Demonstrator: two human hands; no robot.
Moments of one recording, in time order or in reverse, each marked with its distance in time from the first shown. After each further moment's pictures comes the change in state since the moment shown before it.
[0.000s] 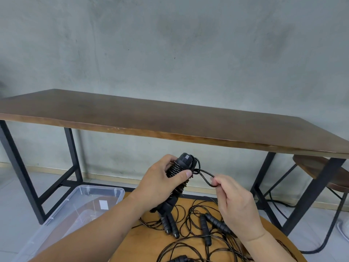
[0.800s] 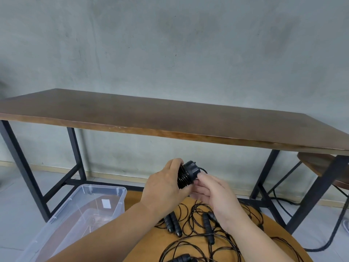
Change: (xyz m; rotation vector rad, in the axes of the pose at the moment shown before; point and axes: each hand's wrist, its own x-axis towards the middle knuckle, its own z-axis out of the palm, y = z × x) left_hand 0.005 -0.016 0.021 0.766 0.131 0.142; right_hand 0.034 -0.042 0.016 0.982 -0.322 0.885
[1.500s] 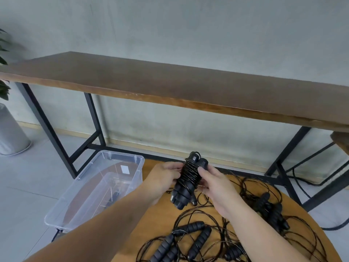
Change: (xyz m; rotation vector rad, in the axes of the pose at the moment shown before) left_hand -0.027 -0.084 0.039 -0.963 -0.290 -0.717; right_hand 0.044 0.094 0.033 0.137 0.000 0.288
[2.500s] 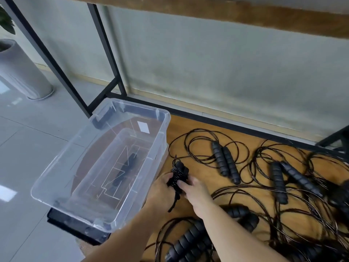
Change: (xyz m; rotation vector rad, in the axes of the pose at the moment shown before) left_hand 0.093 -0.231 -0.060 0.420 0.239 -0.285; right_hand 0.161 0.303 0.078 -0.300 -0.118 0.415
